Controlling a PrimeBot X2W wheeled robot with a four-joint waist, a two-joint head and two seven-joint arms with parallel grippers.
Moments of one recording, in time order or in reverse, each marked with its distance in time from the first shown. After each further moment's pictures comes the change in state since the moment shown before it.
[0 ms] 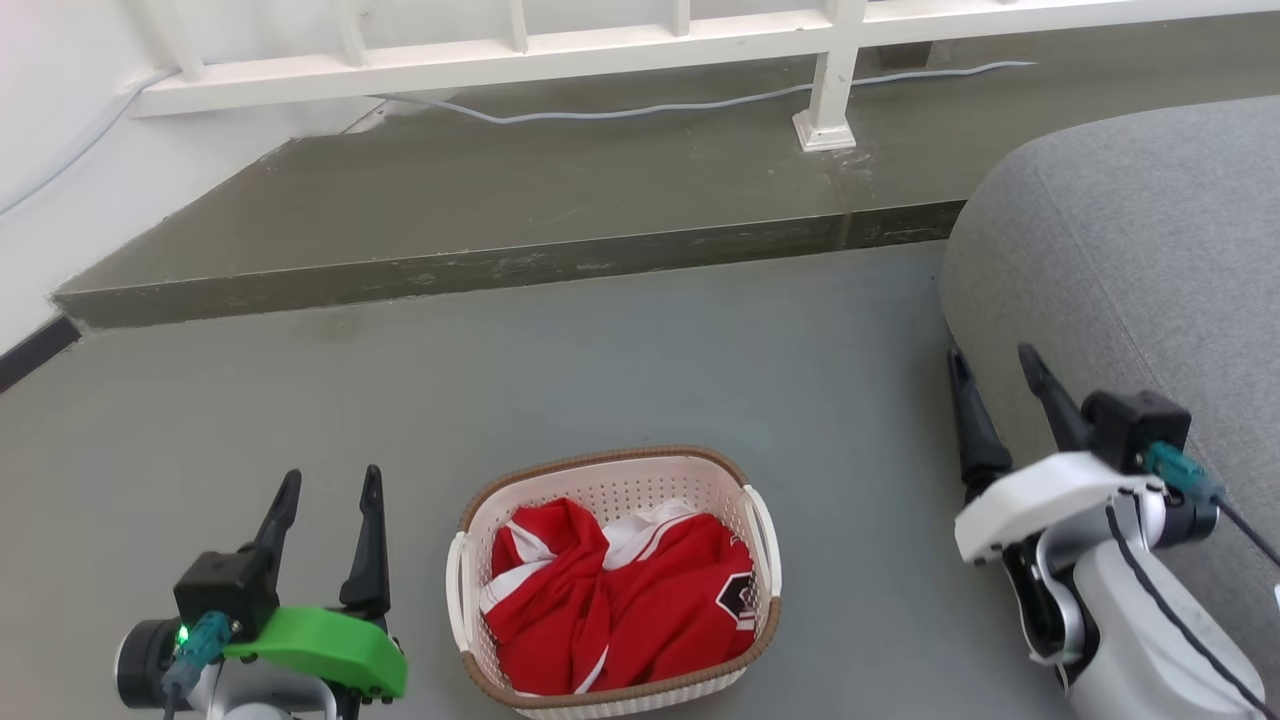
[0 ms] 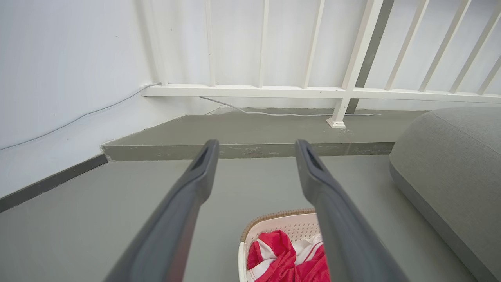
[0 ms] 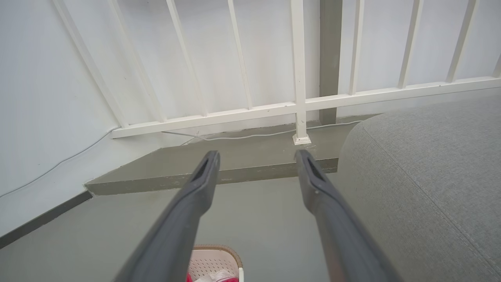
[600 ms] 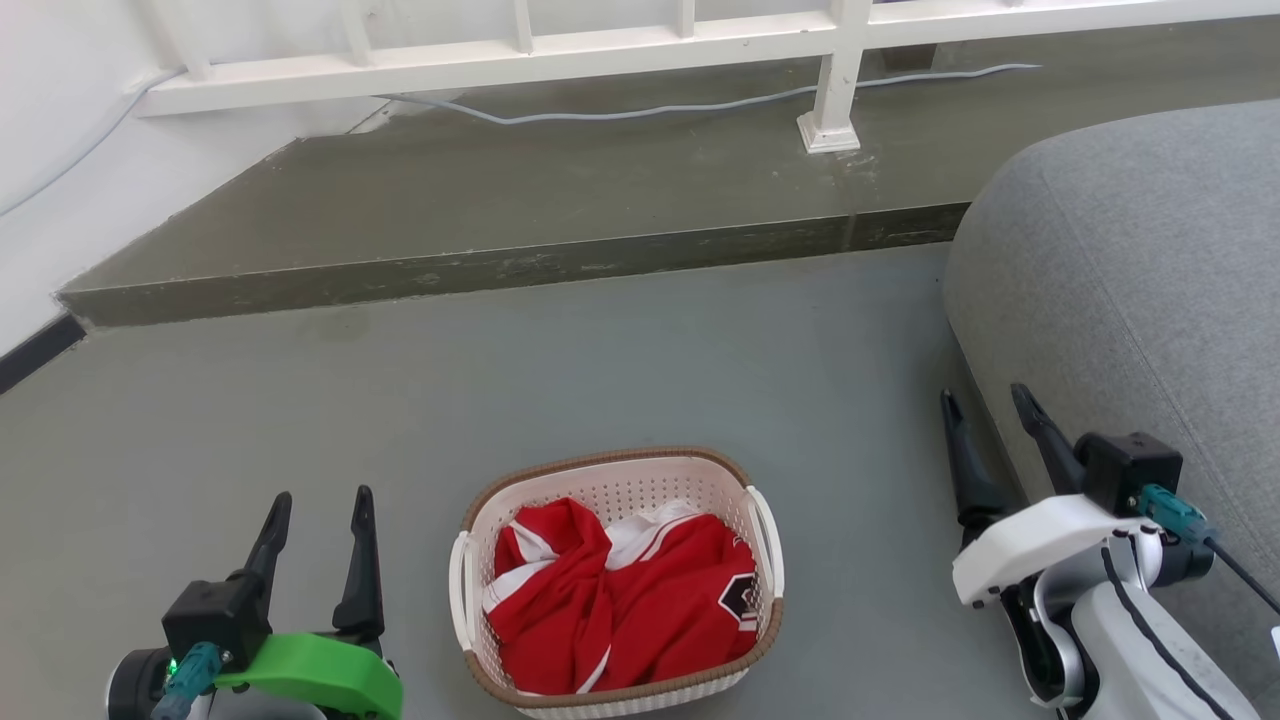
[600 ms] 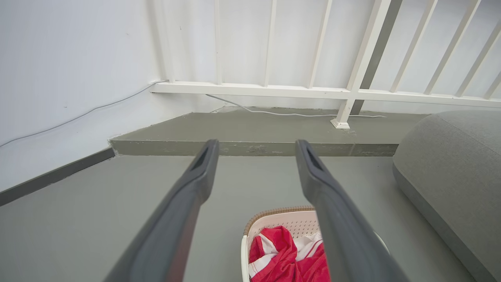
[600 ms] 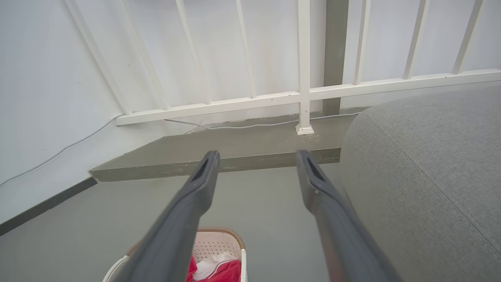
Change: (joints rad) left arm 0.066 0.000 0.016 -0.062 0.000 0.021 0.000; right arm 0.081 -0.003 0.006 -0.048 -0.022 -0.009 0.000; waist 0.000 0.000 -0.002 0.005
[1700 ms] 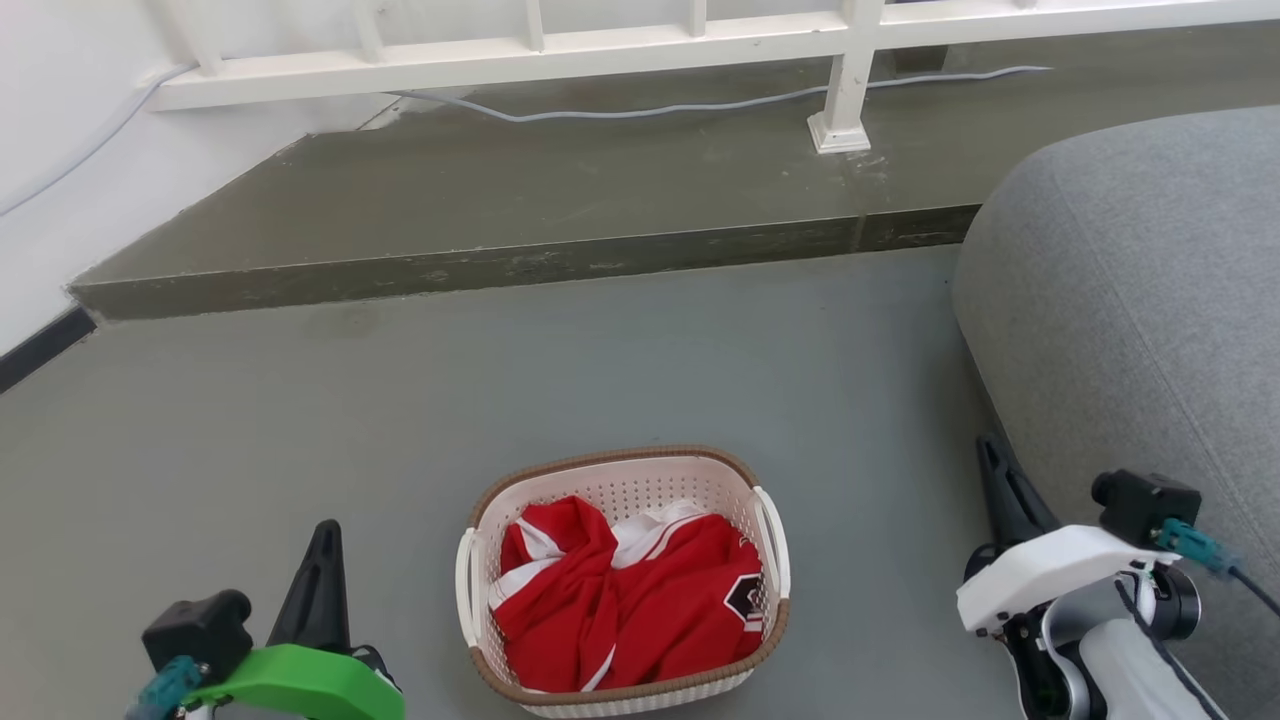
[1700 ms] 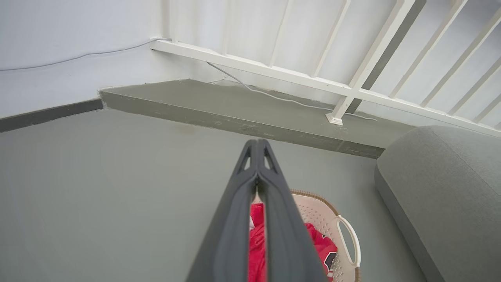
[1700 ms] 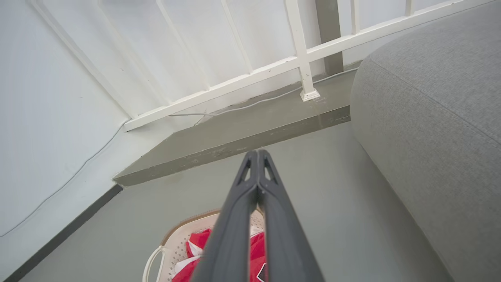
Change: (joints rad) left arm 0.036 -0.025 0.017 0.001 -0.147 -0.018 0.042; right arm 0.070 0.040 -0.041 0.002 0.147 0.028 0.035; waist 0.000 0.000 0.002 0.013
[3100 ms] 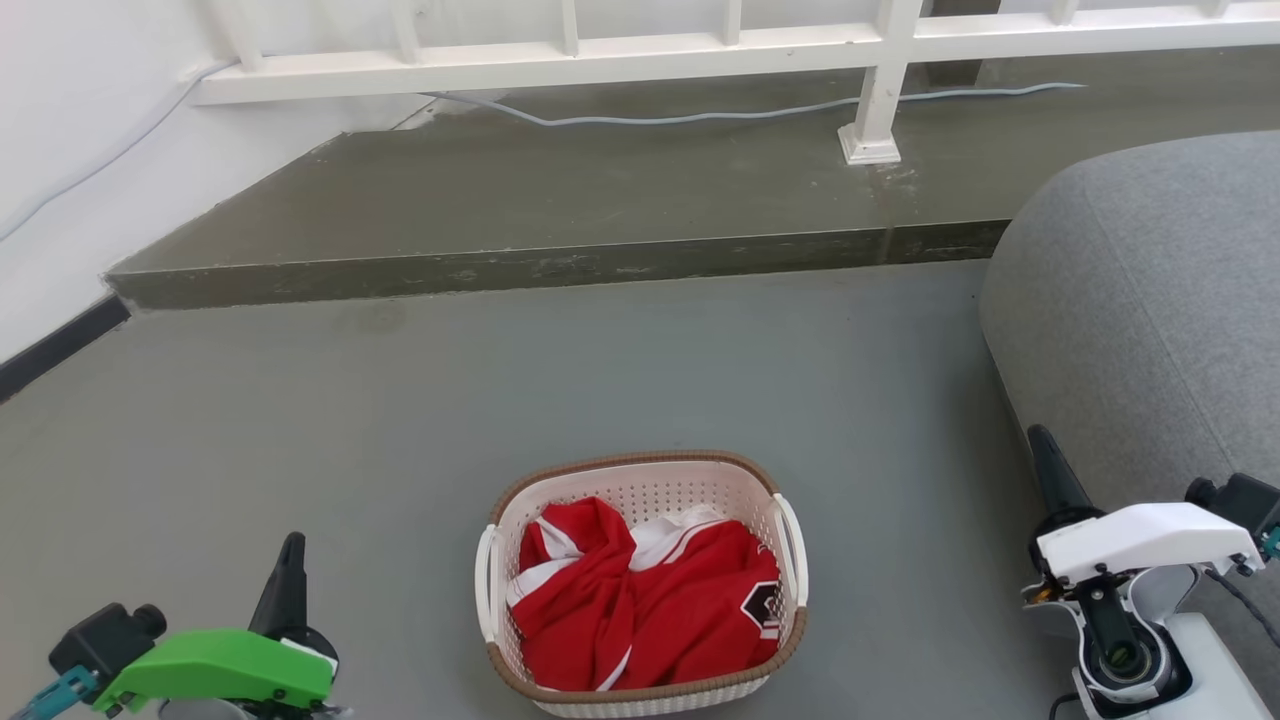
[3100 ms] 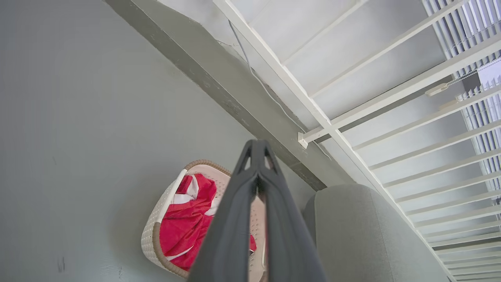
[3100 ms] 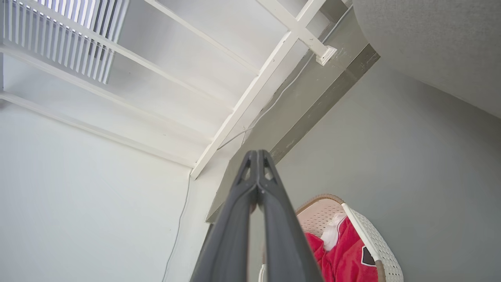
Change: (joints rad) left arm -0.026 -0.026 0.124 0.062 -0.517 -0.083 0.139; right arm -0.001 0.048 -0.196 -0.009 0.502 0.091 0.149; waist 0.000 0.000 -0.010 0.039
